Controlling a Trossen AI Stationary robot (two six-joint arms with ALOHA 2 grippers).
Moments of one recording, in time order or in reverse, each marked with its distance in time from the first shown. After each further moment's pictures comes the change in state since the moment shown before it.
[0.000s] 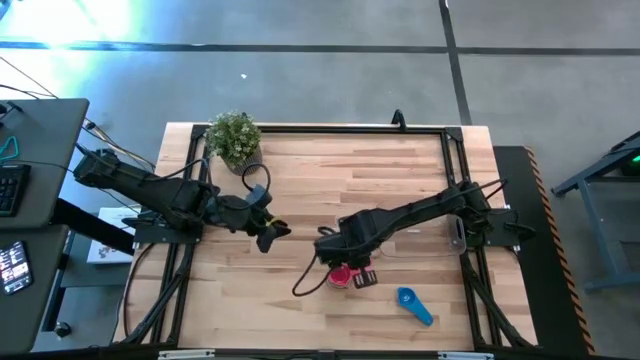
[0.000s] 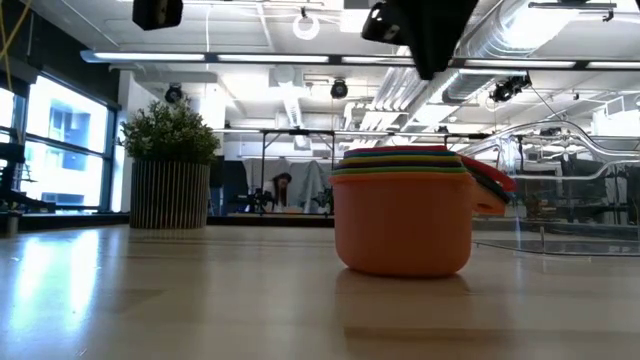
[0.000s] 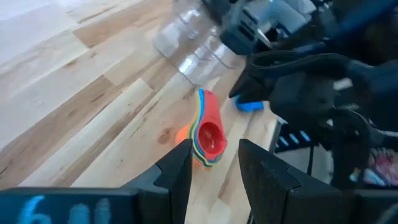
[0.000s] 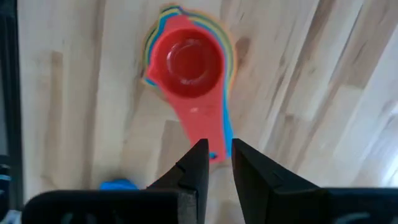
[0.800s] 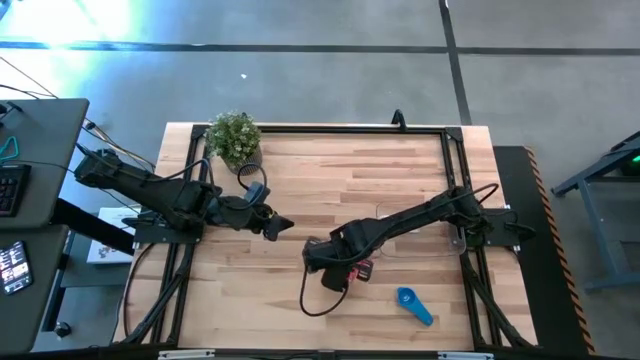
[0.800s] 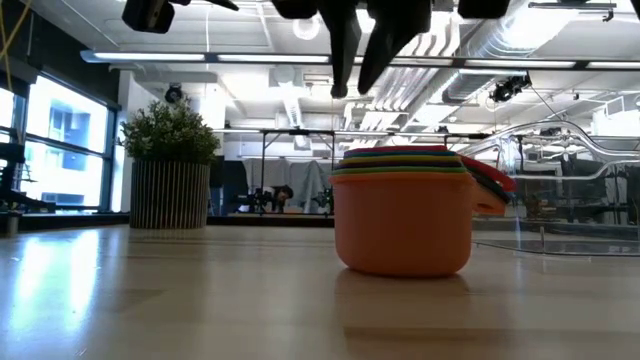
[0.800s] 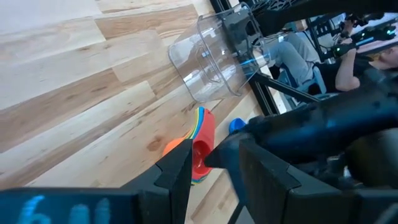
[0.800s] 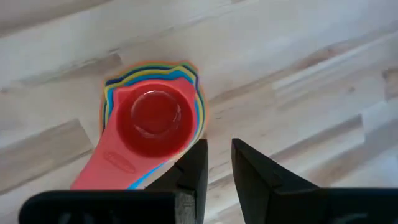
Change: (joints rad) left arm 0.000 0.012 0.000 0.012 -0.081 -0.263; right arm 0.015 0.072 0.000 0.259 0.059 -0.979
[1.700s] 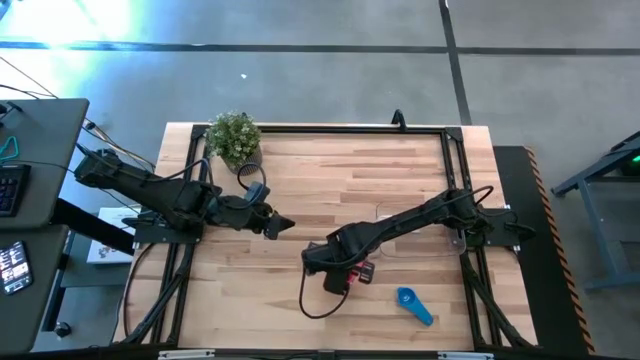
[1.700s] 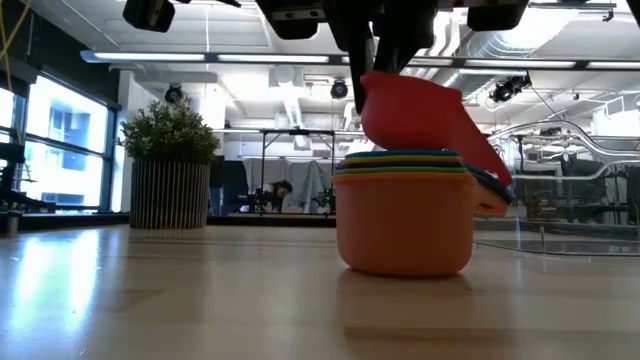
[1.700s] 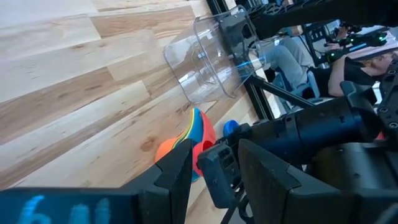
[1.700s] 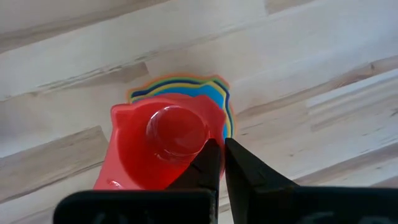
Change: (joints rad) left arm 0.000 0.000 0.000 0.017 -0.001 -0.027; right arm 0.004 0.037 0.000 -0.022 -0.082 -0.027
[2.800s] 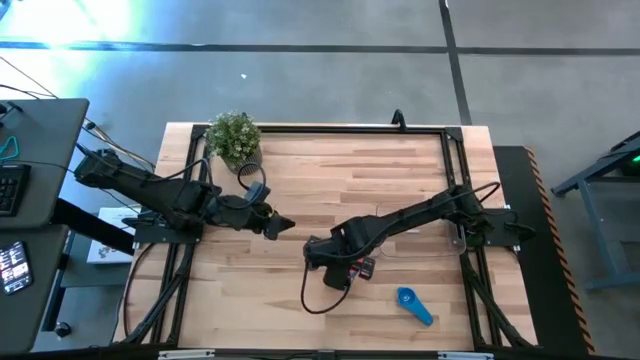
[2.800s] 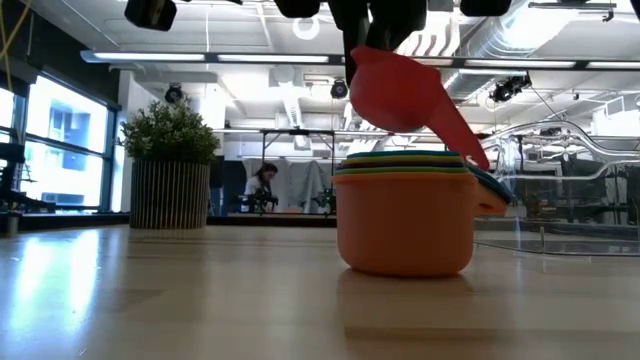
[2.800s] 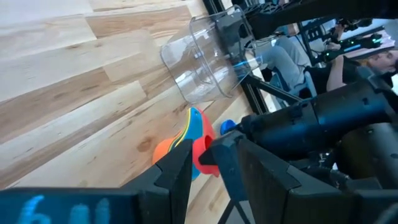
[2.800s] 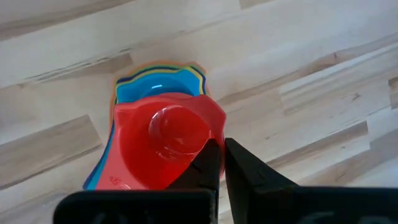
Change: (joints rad) left arm 0.000 0.000 0.000 0.011 0.005 0.006; right arm -0.010 -0.050 0.000 0.002 0.041 -0.002
